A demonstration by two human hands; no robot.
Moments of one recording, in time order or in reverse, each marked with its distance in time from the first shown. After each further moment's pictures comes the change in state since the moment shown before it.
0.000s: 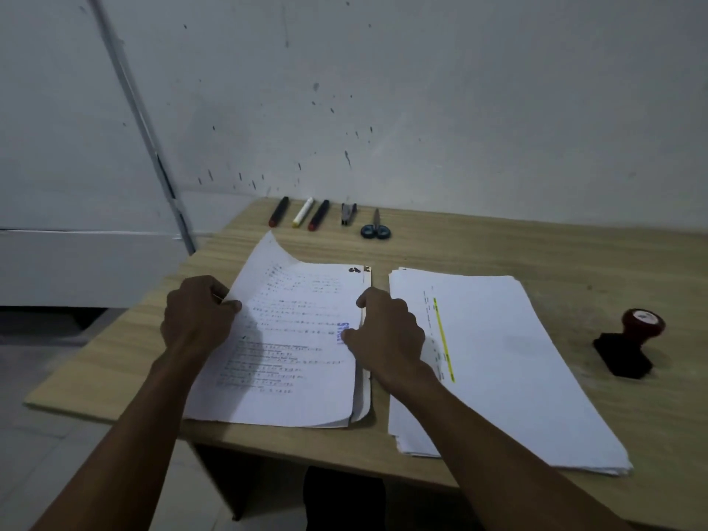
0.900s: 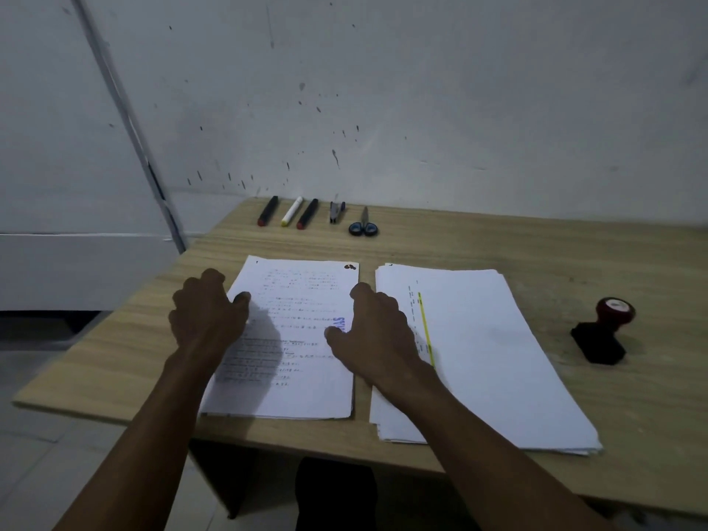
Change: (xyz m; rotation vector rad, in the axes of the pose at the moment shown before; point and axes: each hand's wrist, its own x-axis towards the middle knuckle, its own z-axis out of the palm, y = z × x) left_hand -0.019 0.020 0.016 0.140 -0.003 0.035; right_hand -0.021 0.004 -0.016 0.101 -0.050 -0.131
